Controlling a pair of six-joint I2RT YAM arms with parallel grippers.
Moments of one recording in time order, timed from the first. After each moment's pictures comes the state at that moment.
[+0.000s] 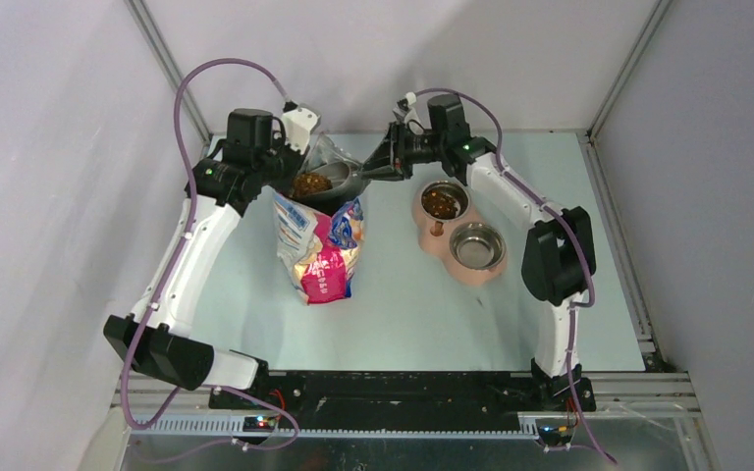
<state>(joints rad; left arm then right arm) -0.30 1.38 1.58 -0.82 0.03 0.32 0.48 2.03 1.86 -0.30 -0.92 0.92</state>
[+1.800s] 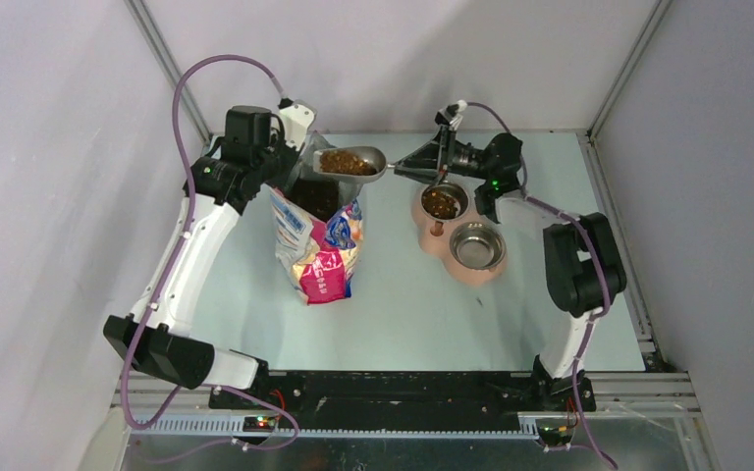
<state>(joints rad) -0.29 1.39 1.61 -0.83 -0.08 0.36 0.34 1.89 1.24 1.03 -1.10 1.66</state>
